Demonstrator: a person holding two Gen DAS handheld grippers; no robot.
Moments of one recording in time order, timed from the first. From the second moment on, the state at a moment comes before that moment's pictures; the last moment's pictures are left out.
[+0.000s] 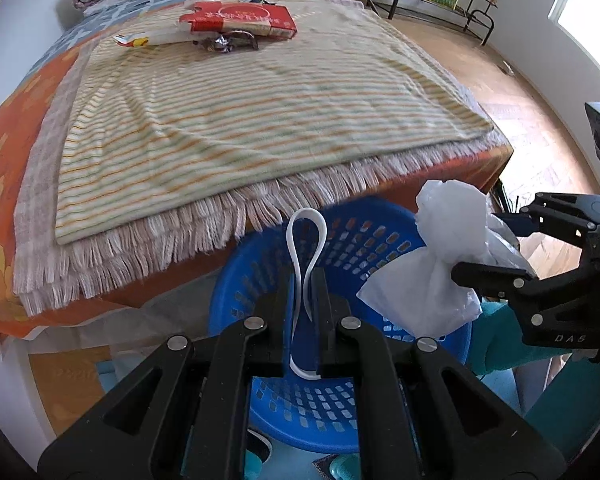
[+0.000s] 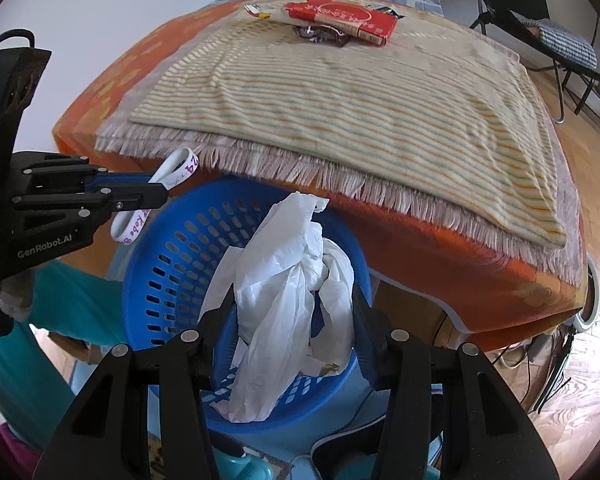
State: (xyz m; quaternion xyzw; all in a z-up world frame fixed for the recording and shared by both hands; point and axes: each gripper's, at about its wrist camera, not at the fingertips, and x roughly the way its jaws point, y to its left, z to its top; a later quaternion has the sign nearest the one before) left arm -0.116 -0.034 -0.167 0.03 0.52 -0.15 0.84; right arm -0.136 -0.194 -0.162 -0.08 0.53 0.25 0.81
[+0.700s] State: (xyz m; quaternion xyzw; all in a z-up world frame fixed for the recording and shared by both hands) left arm -0.120 -0.039 -0.187 0.06 0.54 -0.15 0.83; right arm -0.138 -0.192 -0.175 -0.09 0.54 0.25 0.80
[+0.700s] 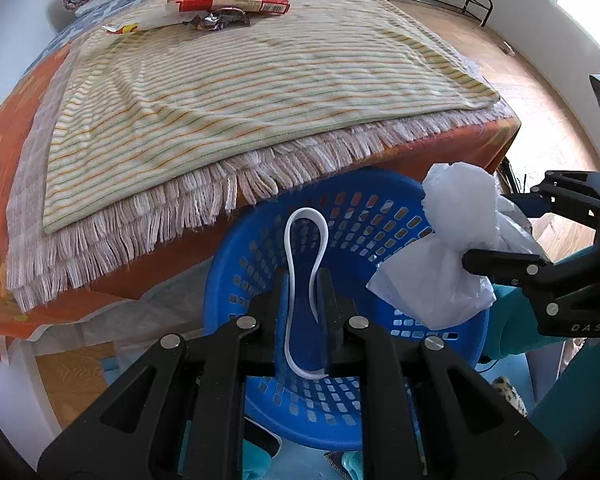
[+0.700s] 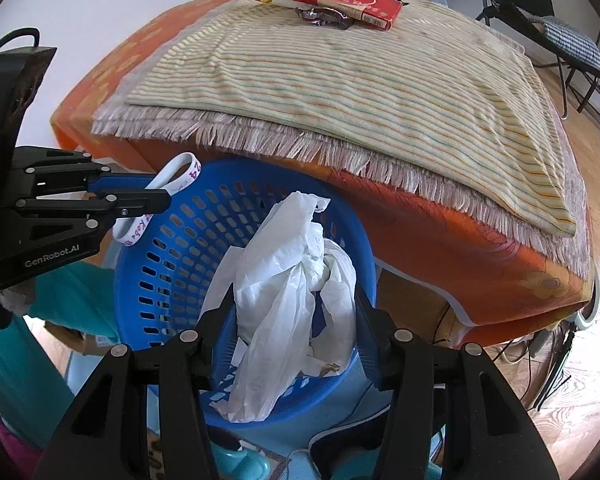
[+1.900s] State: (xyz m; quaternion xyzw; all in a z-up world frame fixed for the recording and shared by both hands) left arm -0.067 0.006 -0.139 0.04 0.52 -0.12 0.85; right arm -0.105 -0.201 -0.144 -0.07 0.53 0.21 0.82
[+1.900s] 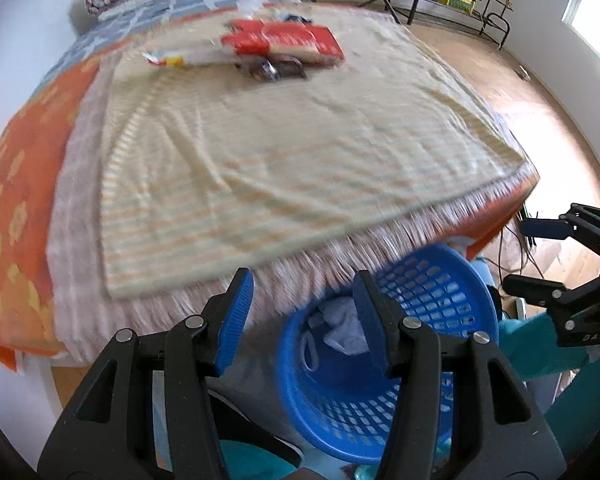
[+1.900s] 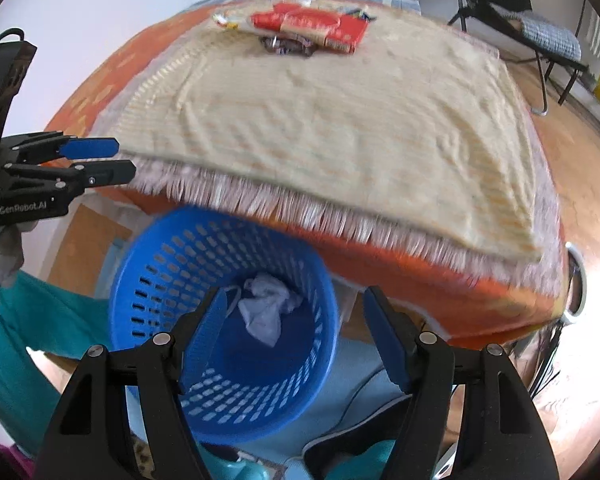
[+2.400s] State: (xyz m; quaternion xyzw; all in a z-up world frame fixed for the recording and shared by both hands) left arm 0.011 0.045 -0.109 0.04 0.49 -0.10 0.86; right arm 0.005 -0.197 -0.086 -0.06 0.45 0.25 0.86
